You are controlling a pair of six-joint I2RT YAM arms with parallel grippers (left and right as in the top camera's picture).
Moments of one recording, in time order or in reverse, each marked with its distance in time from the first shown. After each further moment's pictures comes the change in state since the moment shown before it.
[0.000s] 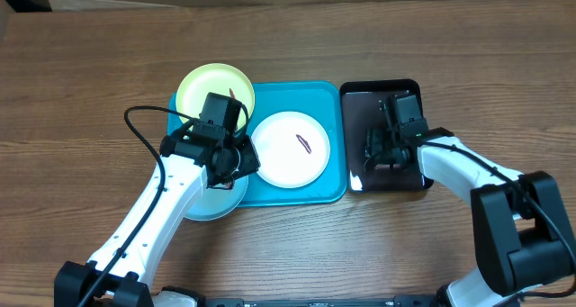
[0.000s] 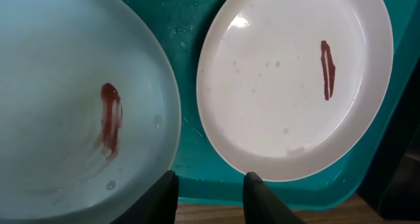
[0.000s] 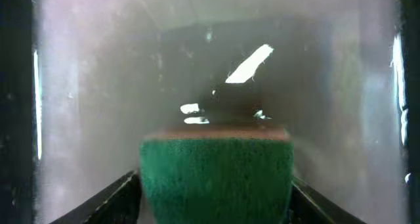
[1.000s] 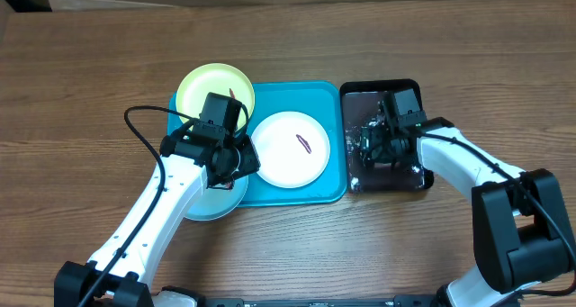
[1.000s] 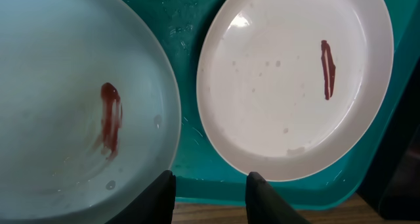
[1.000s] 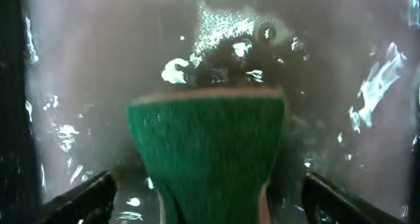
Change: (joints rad) left arm 0.000 0.000 0.000 0.000 0.000 0.000; right arm 0.000 0.013 0.091 -0.213 -0.027 0.000
